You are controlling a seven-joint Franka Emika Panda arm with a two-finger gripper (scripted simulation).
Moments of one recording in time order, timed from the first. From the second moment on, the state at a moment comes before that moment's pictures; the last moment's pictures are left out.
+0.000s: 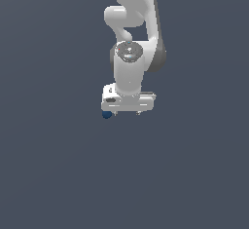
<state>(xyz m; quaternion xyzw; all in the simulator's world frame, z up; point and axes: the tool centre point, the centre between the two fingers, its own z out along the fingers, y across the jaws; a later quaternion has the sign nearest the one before) -0.007 0.011 0.157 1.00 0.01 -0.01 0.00</state>
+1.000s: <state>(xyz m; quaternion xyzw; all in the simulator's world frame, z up) -0.004 -0.024 0.170 1.00 -0.02 0.00 0.01</state>
